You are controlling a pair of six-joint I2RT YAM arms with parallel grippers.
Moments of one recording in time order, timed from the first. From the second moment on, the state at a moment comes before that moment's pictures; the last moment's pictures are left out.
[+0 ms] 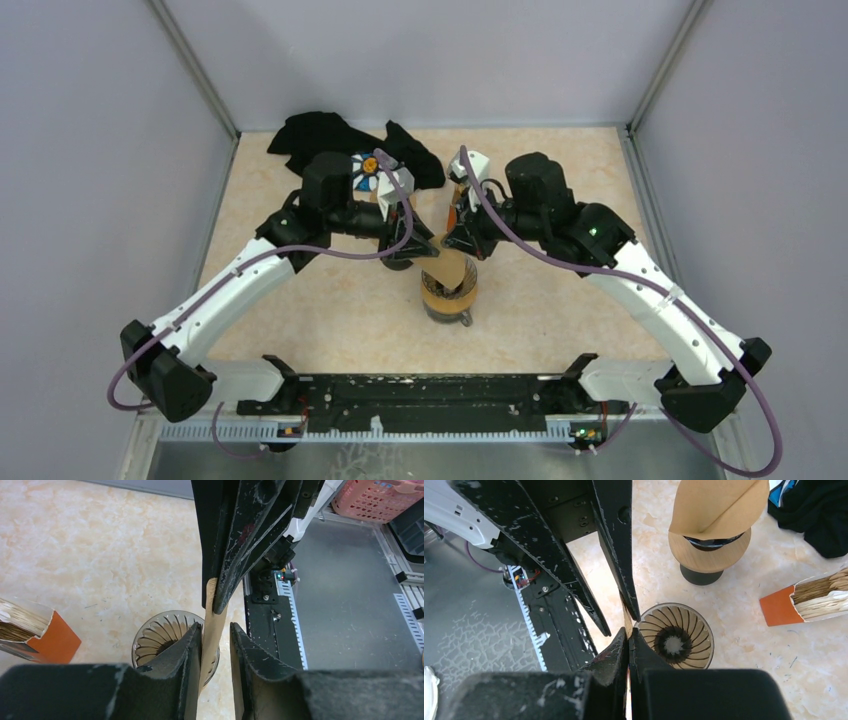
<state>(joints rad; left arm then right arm) -0.67 1.26 1.21 -0.25 0.93 0.07 0.76 1.16 1.42 -0.77 -0.39 0.00</state>
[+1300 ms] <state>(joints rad) -0.51 1.08 1.09 -0.26 1.02 0.17 0.74 1.06 1.25 -0.59 -0.33 -0.03</state>
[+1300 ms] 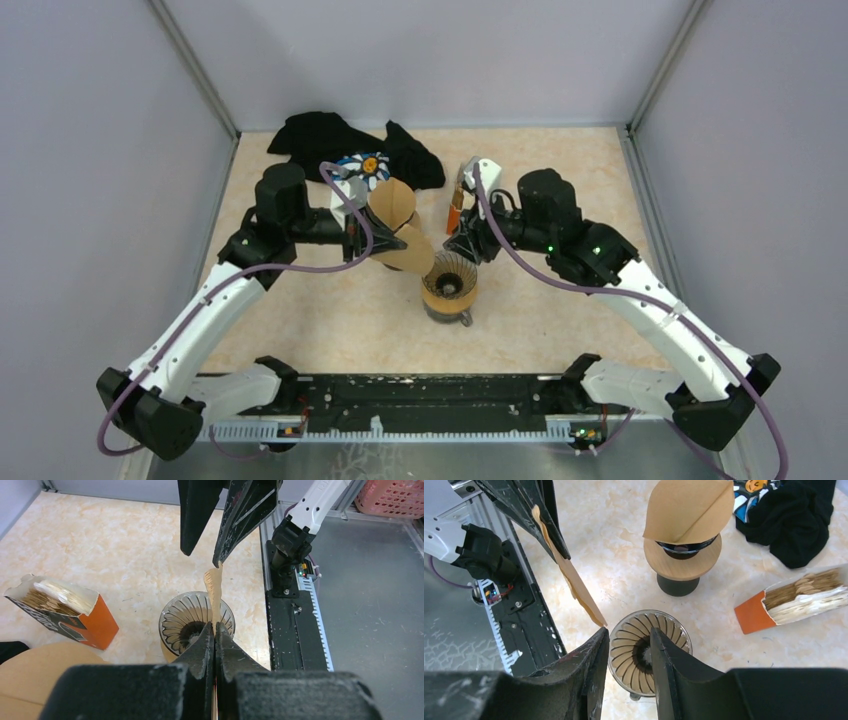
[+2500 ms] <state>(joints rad) -0.47 1.08 1.03 -0.09 1.13 0.03 0.74 1.07 1.21 -0.51 -0.49 -0.03</state>
